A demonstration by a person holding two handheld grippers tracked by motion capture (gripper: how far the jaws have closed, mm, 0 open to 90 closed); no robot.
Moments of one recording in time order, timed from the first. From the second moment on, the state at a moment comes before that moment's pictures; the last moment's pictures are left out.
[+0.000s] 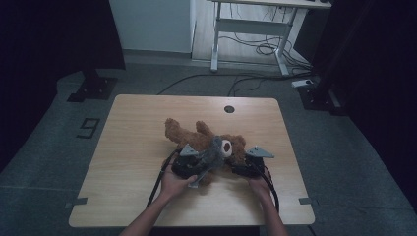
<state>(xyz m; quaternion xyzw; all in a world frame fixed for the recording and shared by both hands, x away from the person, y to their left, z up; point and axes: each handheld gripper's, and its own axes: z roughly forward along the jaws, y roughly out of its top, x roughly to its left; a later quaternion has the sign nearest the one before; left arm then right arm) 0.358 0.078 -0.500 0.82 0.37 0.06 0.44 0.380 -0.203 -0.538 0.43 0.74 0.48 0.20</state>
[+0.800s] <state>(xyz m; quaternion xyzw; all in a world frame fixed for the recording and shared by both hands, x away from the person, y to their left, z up) 0.359 0.156 -0.479 0.76 0.42 0.11 0.48 0.383 -0.210 -0.542 0.41 0.74 0.49 0.19</state>
